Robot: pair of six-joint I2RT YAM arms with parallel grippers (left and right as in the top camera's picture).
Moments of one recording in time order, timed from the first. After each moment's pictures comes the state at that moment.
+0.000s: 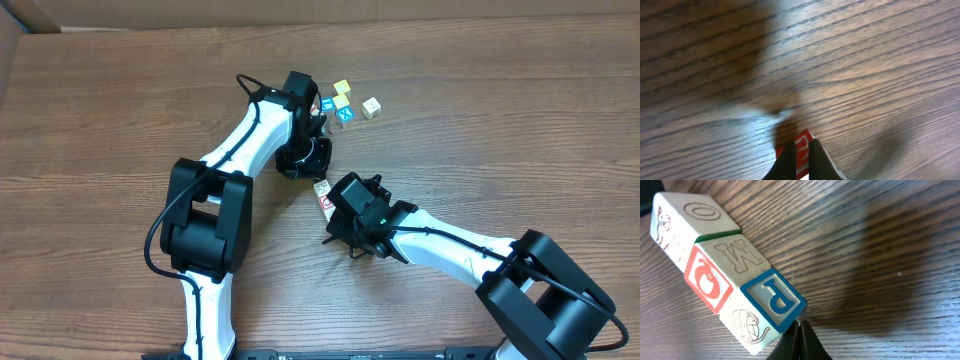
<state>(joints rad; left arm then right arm) -0.33 2.16 1.61 -1.00 0.32 -0.18 0.80 1.77 0.92 -0.27 -0.06 1.30</state>
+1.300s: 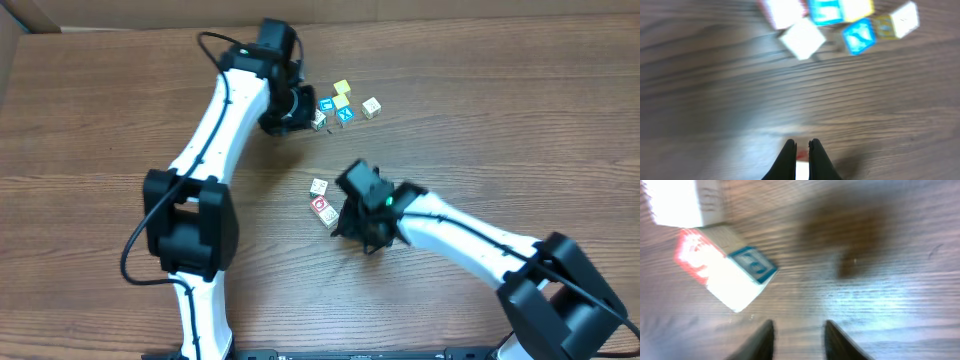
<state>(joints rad) -0.23 2.13 1.92 -1.13 0.25 -0.35 0.72 1.74 1.10 -0.65 -0.15 0.97</state>
